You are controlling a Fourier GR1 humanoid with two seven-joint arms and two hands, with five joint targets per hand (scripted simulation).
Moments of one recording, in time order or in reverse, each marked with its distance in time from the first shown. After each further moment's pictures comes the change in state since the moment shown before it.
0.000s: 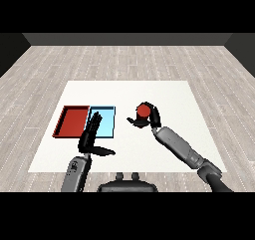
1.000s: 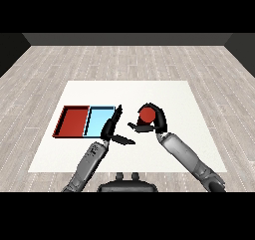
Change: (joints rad) left arm -0.323 -0.001 -0.195 0.295 0.038 0.233 0.120; right arm 0.138 -0.008 -0.119 -0.347 0.300 0.035 0.200
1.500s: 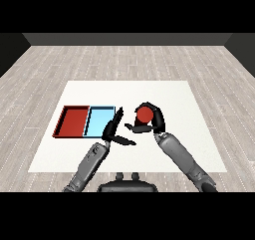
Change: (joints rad) left arm 0.005 0.000 -0.022 0.052 0.050 0.015 -0.024; right arm 0.021 0.104 -0.080 -0.045 0.145 0.107 0.078
